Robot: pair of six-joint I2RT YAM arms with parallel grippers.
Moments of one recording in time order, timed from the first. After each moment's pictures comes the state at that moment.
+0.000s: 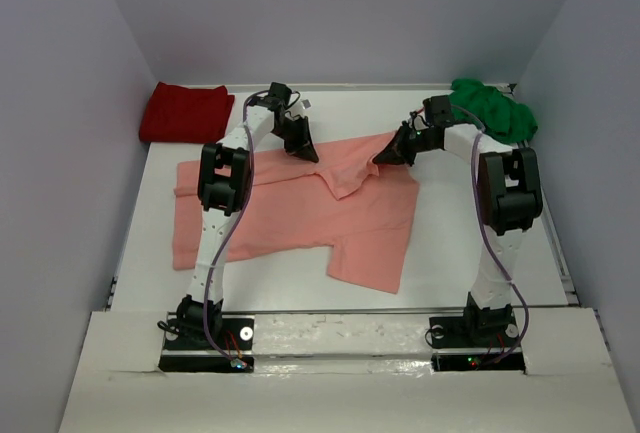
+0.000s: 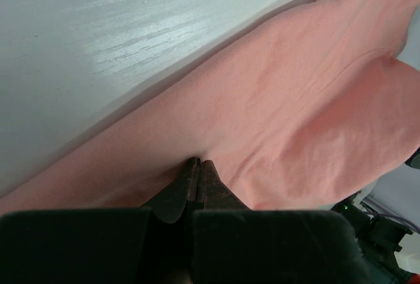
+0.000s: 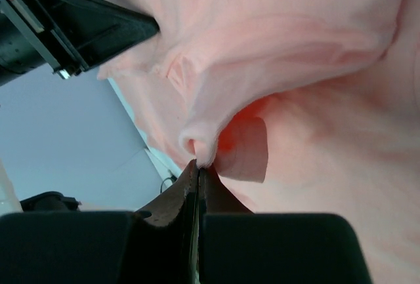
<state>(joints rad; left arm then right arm) -0.27 2.56 2.23 -0.87 0.62 -0.35 0.14 2.07 1.49 -0.40 -0.77 0.79</state>
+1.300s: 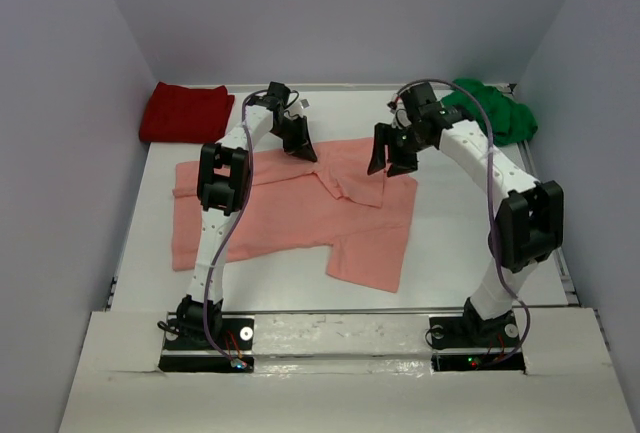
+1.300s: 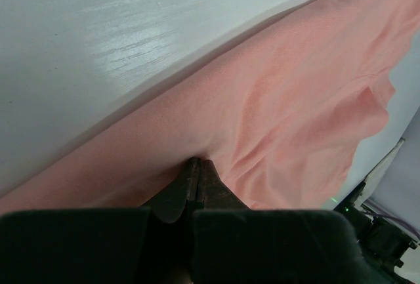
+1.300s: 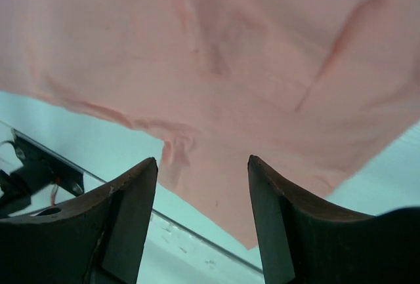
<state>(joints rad) -0.27 2.56 2.23 -0.88 0.61 -0.35 0.32 1.79 1.60 -0.93 -0.35 0.37</state>
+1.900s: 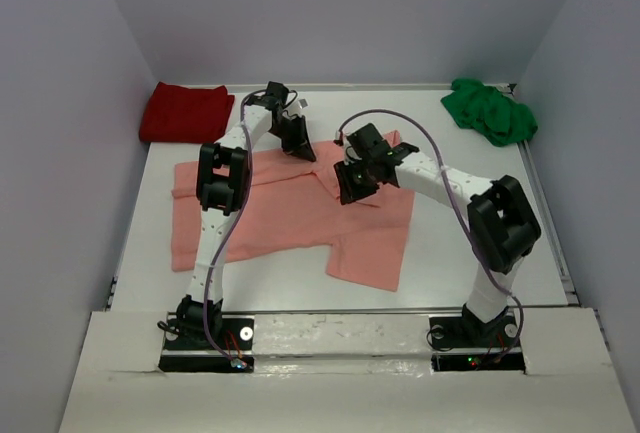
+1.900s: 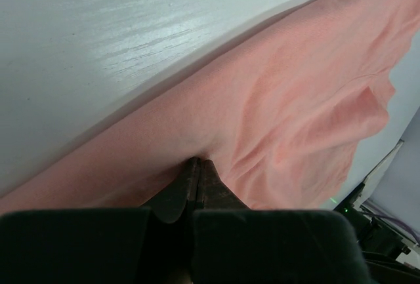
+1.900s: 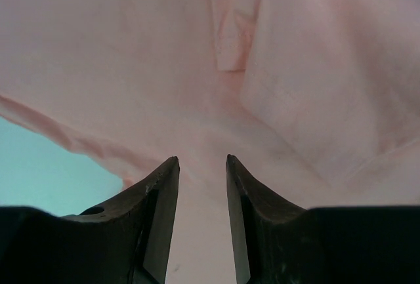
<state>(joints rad) -0.26 2.56 2.23 -0.88 0.61 -0.35 0.62 1.80 1.36 -0.56 -0.20 0.23</state>
